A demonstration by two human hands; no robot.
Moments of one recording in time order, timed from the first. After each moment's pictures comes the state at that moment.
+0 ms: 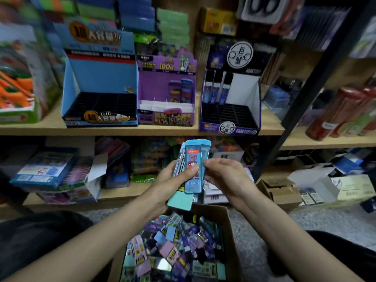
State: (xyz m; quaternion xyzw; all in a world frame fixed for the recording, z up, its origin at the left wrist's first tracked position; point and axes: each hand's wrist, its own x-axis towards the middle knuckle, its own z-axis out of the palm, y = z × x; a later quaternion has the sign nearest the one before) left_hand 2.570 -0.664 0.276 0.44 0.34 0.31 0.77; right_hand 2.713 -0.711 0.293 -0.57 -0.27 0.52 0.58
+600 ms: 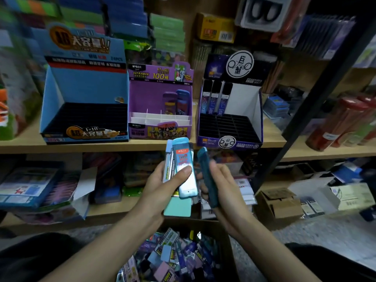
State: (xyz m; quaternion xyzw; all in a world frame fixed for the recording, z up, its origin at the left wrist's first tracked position) left_hand 2.575 -0.639 0.289 0.45 0.34 0.38 0.73; right_hand 2.701 -0.699 0.297 -0.53 -0.28 0.48 0.64
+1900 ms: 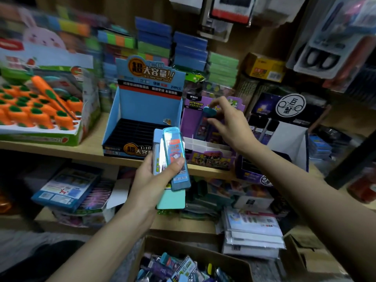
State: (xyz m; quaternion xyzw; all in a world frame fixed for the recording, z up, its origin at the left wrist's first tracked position) left_hand 2.496 -0.591 0.337 0.42 0.37 0.52 0.64; right_hand 2.700 -0.518 0.404 -0.59 -0.73 -0.04 0.33
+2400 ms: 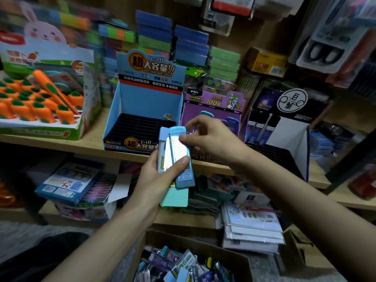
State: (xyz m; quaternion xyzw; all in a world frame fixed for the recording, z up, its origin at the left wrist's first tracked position) left_hand 2.502 -0.598 0.338 0.44 0.38 0.51 0.64; right_hand 2.640 -0.575 0.416 -0.60 -0.66 0.31 0.32
